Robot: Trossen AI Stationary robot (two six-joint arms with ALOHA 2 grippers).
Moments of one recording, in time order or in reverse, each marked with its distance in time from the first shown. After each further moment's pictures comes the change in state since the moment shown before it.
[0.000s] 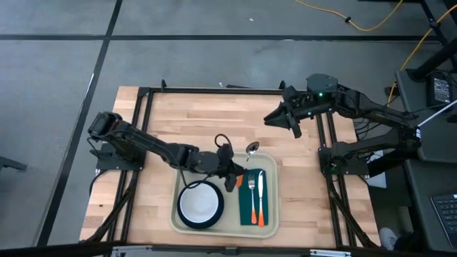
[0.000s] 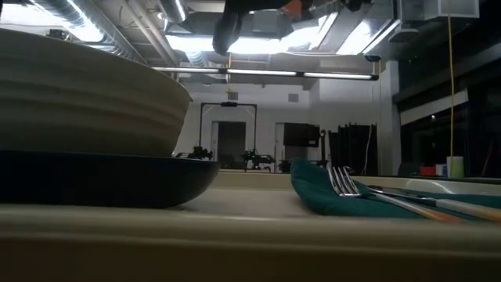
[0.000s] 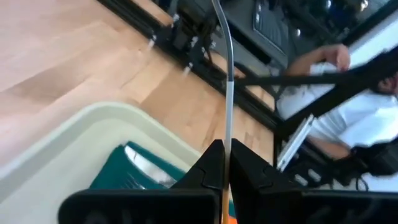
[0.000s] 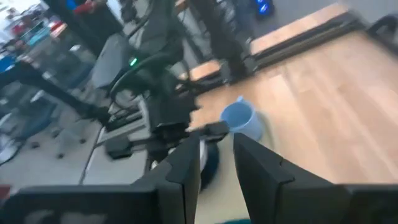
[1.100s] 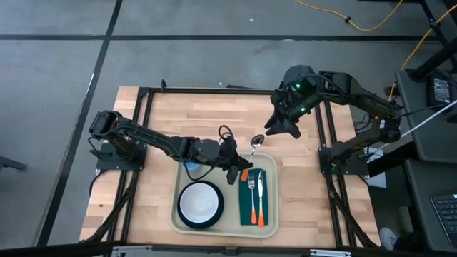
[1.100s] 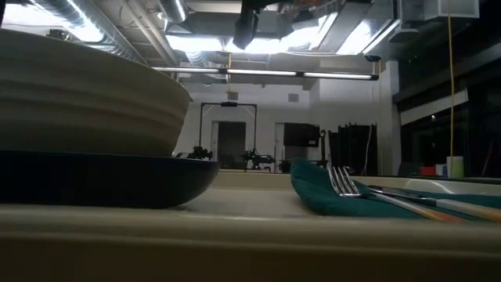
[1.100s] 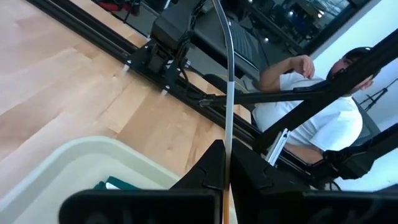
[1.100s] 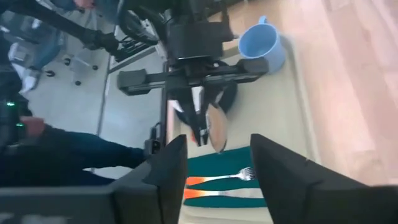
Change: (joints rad) left arm 0.087 -0.003 -0.001 0.120 0.159 0.083; right arm 0.014 0.293 0.463 -0.586 -0.157 -0.147
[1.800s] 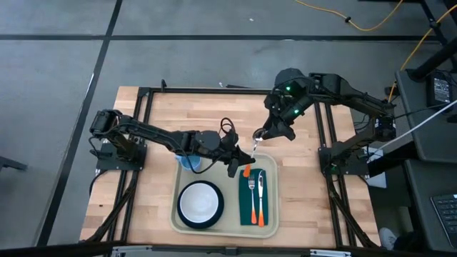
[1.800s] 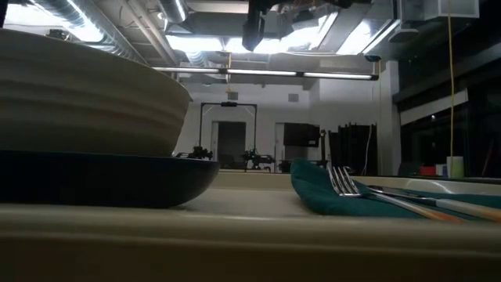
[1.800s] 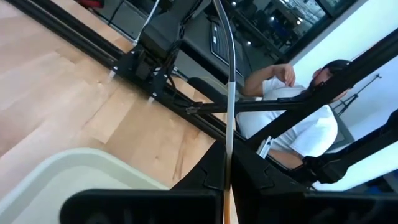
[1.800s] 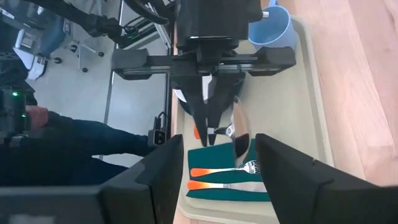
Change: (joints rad) left arm 0.067 0.000 0.000 0.056 0.132 -0.020; right arm 0.005 0.048 0.000 -0.013 -0.045 -0.011
